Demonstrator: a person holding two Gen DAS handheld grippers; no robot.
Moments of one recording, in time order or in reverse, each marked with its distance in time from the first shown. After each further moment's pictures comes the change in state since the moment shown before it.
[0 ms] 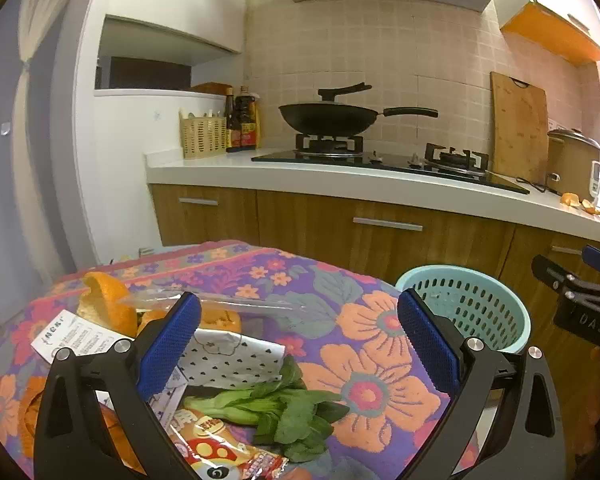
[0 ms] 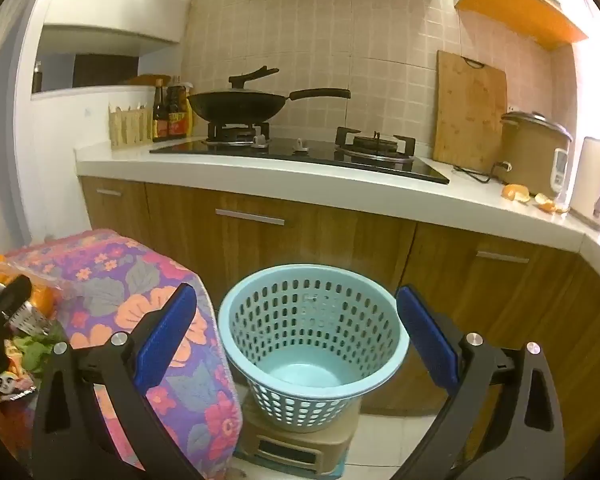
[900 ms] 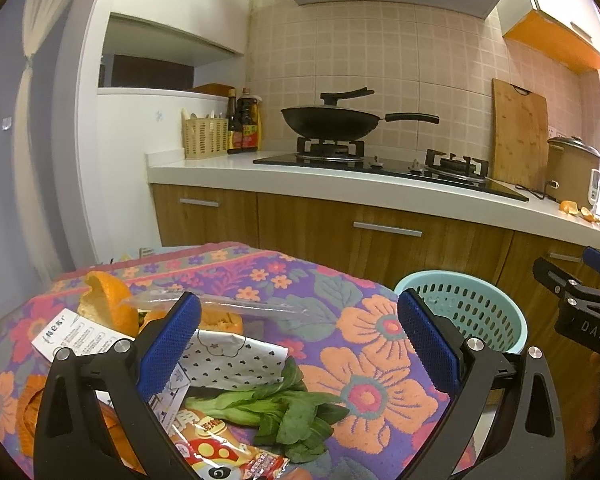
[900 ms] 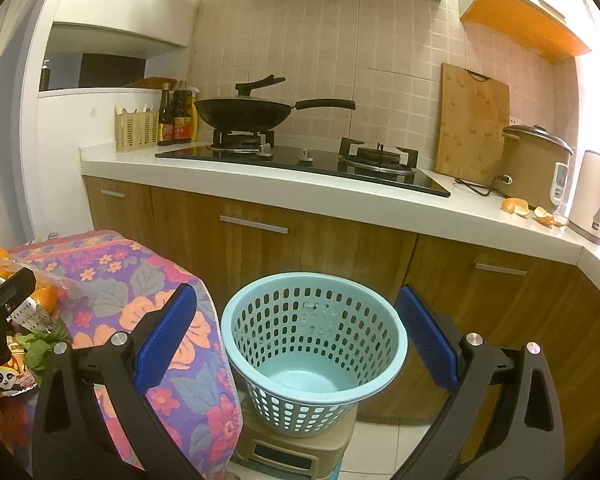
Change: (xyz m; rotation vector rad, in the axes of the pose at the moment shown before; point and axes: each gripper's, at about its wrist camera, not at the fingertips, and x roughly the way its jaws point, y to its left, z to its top) left arm 0.001 0.004 0.003 -0.021 -0.004 -0.007; right arm -0.009 0.003 0.004 -0.017 -0.034 0.009
